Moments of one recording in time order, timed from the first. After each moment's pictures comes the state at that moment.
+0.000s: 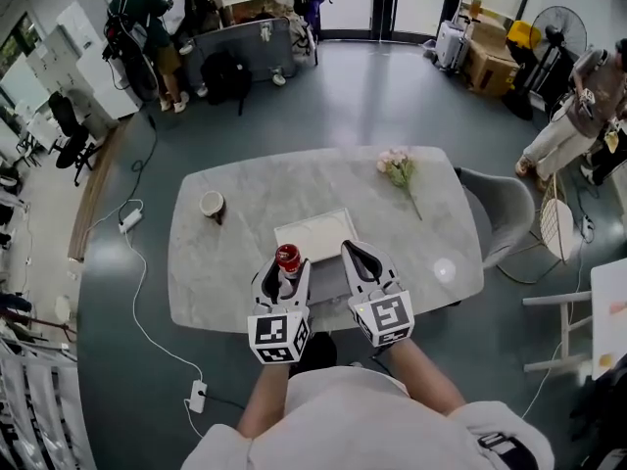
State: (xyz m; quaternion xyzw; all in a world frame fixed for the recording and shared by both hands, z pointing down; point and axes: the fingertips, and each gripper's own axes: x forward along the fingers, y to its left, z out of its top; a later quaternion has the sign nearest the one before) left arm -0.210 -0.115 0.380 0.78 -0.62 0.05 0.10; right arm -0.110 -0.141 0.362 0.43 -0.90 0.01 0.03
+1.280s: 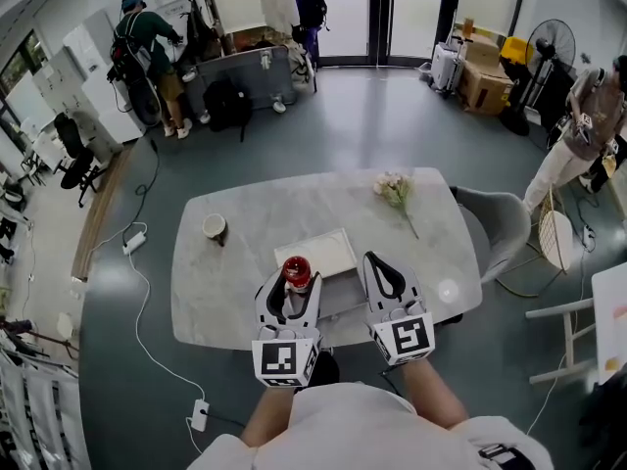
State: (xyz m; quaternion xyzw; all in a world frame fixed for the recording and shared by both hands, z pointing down) left arm -0.178 -0.101 0.299 0.80 -0.60 0.01 0.00; right arm -0.063 -0.130 0.299 0.47 -0.88 -0.06 -0.01
